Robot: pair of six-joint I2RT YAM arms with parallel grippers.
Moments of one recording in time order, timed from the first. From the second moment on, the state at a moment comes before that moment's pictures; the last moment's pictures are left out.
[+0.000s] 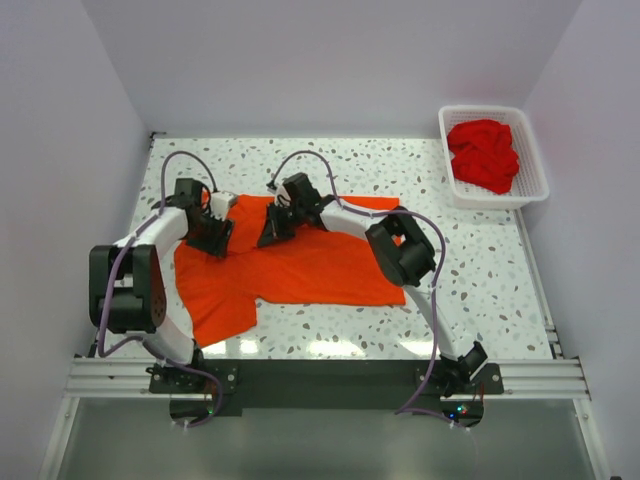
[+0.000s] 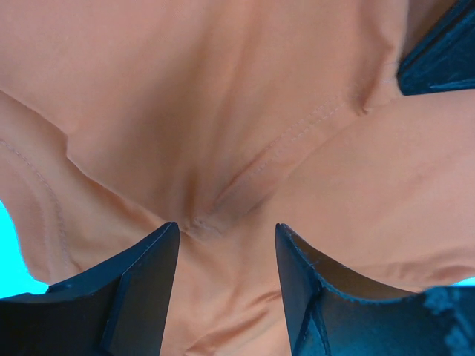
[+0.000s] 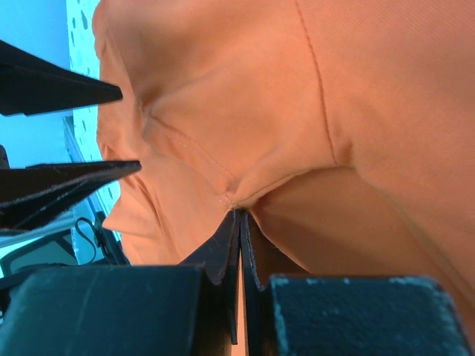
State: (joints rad) left arm 0.03 1.62 1.00 -0.61 0.19 0.35; right arm 0.73 2.47 1.88 -0.16 -0.62 0.66
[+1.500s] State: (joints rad) left arm -0.04 1.66 1.07 -0.67 0.10 0.40; right arm 0.73 2.47 1.86 -0.11 -0.63 0.73
